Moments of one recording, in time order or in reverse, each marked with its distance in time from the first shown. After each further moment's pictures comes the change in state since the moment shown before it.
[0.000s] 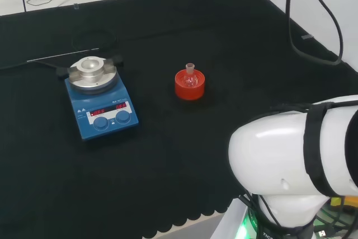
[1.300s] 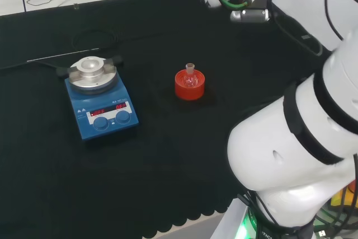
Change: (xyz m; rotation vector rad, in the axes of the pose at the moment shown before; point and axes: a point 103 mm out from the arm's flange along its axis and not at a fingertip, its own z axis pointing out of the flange) arm -0.074 0.112 0.157 0.193 0.103 0.097
